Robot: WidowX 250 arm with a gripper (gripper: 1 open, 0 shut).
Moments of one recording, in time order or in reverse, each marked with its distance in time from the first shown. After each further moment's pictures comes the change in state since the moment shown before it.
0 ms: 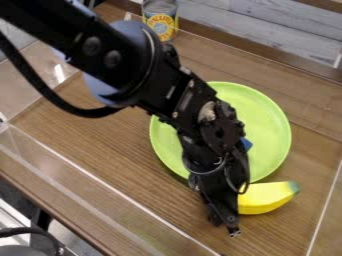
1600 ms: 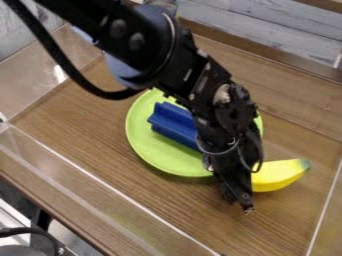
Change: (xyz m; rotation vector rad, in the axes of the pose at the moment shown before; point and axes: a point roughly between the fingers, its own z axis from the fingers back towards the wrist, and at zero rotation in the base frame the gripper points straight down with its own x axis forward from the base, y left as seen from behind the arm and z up) arm 0.022 0.023 0.002 0.053 -0.049 0.028
